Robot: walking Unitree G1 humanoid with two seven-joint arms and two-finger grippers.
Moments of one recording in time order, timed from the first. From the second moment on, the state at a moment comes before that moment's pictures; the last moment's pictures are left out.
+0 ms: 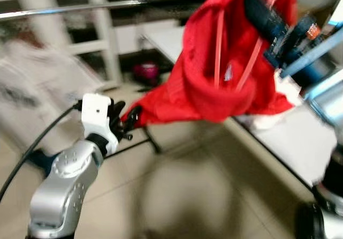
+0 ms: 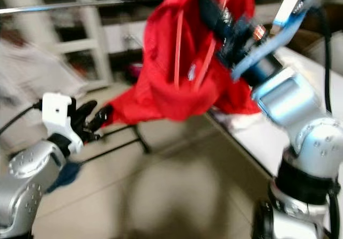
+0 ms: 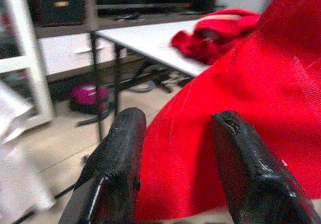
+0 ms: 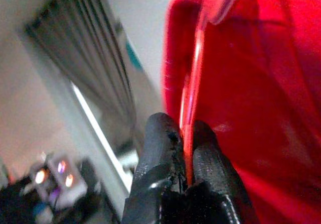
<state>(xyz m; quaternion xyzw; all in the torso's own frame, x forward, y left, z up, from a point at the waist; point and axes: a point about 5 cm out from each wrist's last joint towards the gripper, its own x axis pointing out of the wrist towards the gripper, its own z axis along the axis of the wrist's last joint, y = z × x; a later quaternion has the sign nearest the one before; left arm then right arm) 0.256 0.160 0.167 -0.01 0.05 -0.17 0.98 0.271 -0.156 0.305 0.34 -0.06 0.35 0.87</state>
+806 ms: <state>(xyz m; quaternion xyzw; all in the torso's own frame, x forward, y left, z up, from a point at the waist) 0.242 0.165 0.132 0.03 0.11 -0.14 0.98 0.264 -0.139 0.117 0.11 0.19 0.23 0.95</state>
